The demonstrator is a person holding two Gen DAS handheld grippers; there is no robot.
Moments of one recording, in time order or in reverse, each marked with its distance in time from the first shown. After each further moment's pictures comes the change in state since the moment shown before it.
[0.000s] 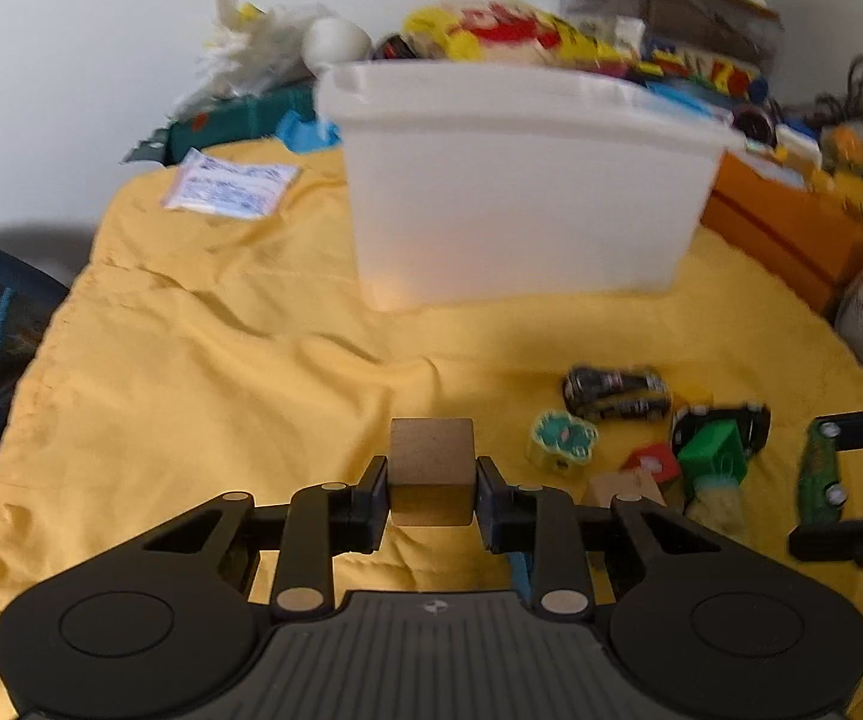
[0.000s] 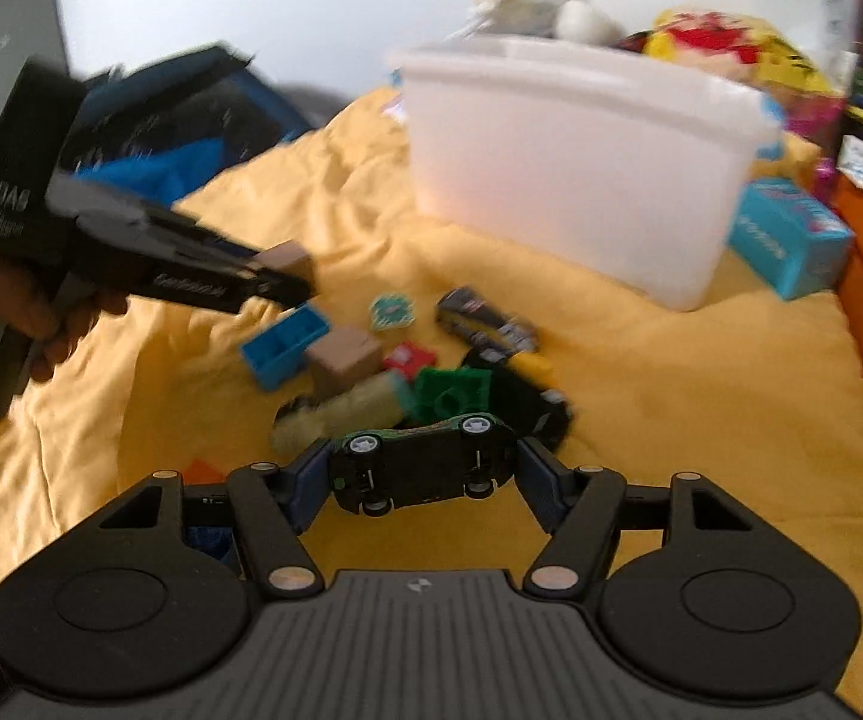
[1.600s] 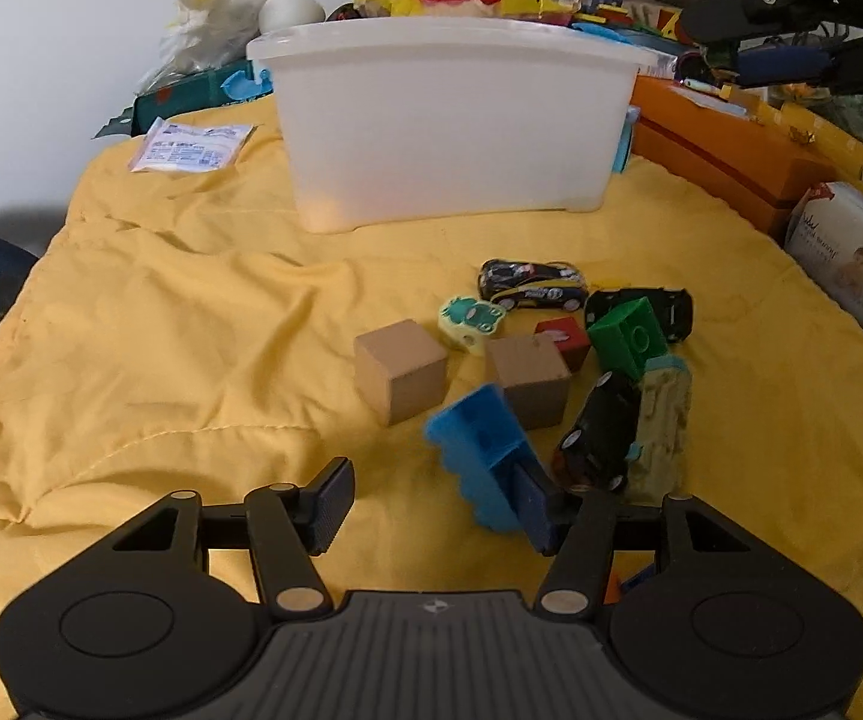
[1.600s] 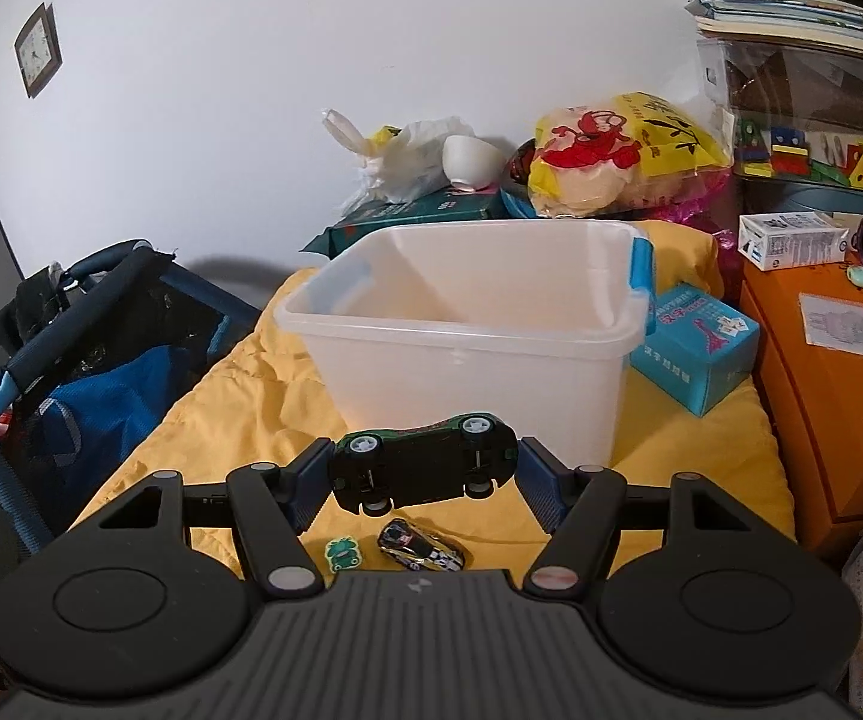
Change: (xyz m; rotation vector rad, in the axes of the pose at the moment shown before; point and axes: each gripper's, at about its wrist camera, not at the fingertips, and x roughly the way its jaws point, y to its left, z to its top) left arm -0.012 -0.037 -0.047 0.057 0.063 -0.037; right arm -0.043 -0.048 0.083 0.235 -0.199 -0.037
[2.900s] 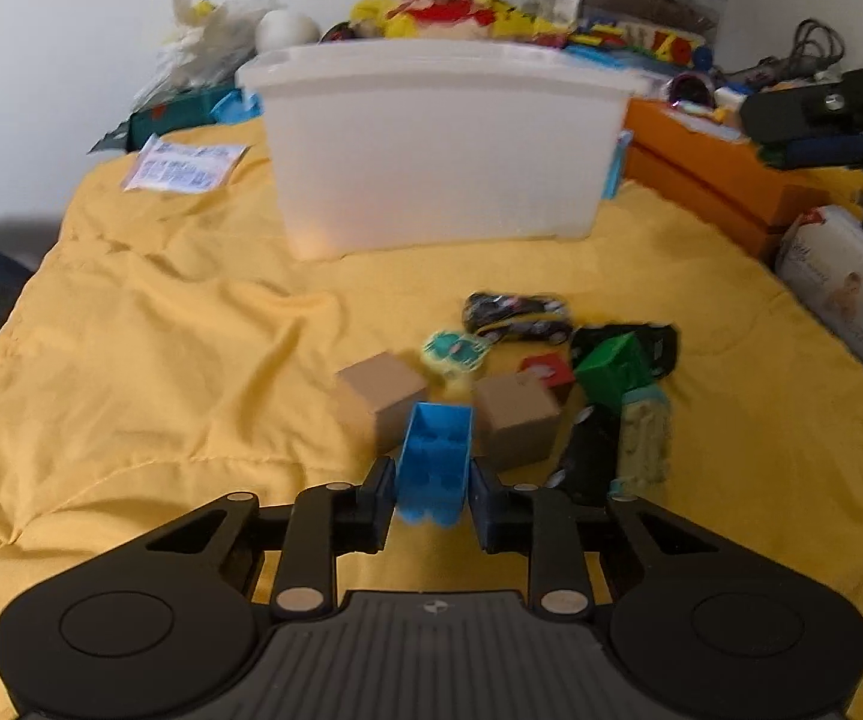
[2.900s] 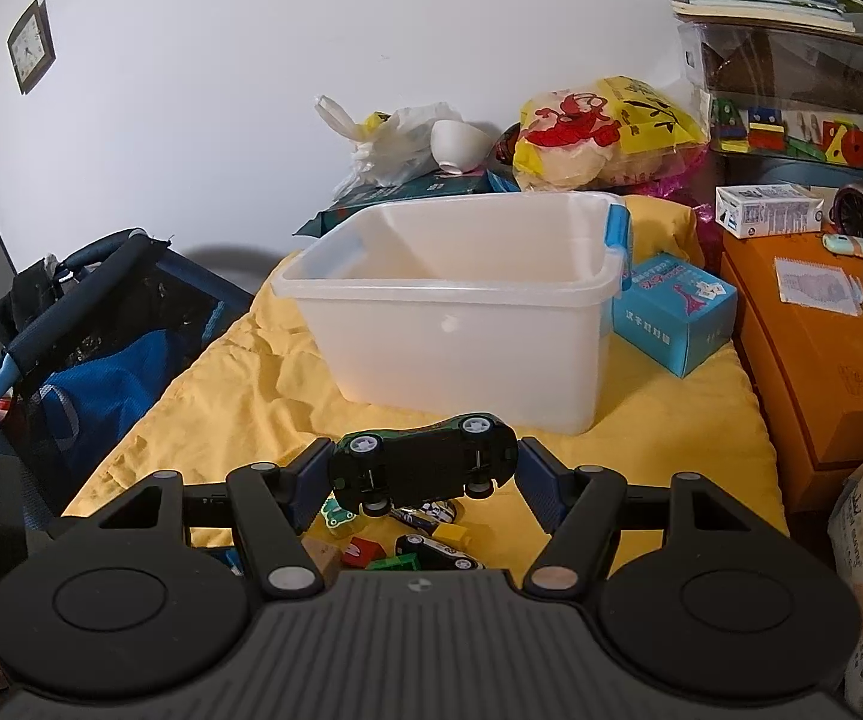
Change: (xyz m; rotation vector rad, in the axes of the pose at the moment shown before) left arm -0.002 -0.002 0.006 -0.013 -0.021 -0.002; right arm -0.018 0.001 -0.025 0.023 0.016 -0.029
